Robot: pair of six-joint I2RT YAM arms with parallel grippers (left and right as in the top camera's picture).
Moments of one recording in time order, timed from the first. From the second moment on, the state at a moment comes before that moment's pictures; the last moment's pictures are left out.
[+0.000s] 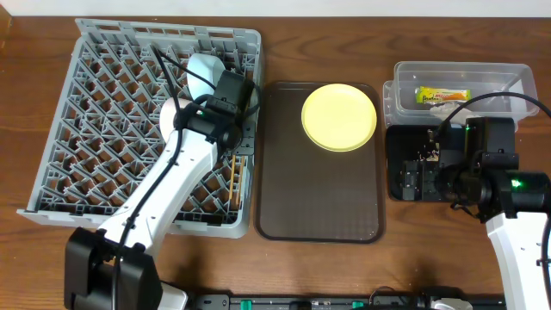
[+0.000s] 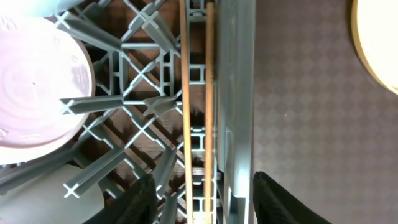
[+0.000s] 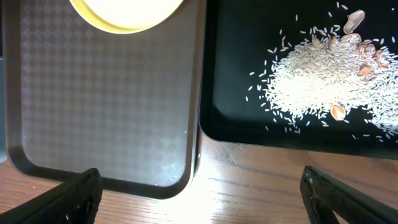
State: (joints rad) left arm -0.38 1.60 1.26 -0.88 -0.09 -0.30; right arm -0.02 1.13 1.05 -1.11 -0.19 0.02
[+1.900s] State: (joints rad) left arm -0.73 2.07 1.34 -0.38 0.06 0.11; right arm -0.02 1.13 1.05 -1.15 -0.19 0.02
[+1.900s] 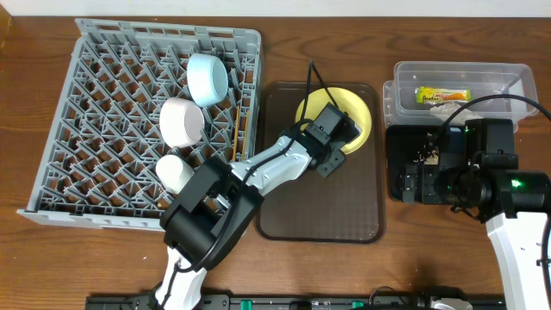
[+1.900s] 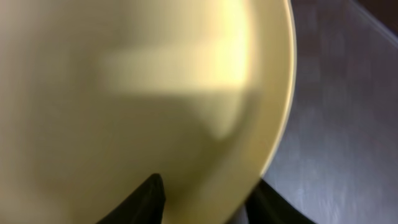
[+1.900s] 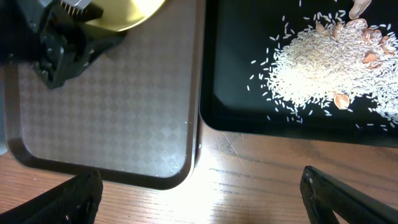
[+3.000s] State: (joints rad) left arm -0.77 1.85 1.32 -0.67 0.15 -0.06; right arm -0.02 1.13 1.05 -1.16 -0.19 0.02
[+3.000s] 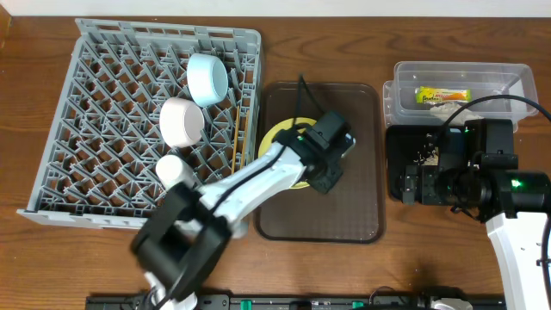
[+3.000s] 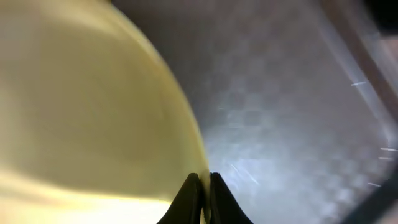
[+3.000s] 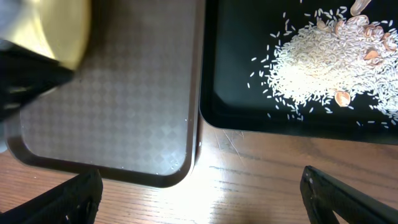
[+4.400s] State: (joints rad) left arm -0.27 1.39 1.32 -0.63 0.47 -0.30; right arm -0.02 1.13 1.05 -1.16 -0.19 0.02
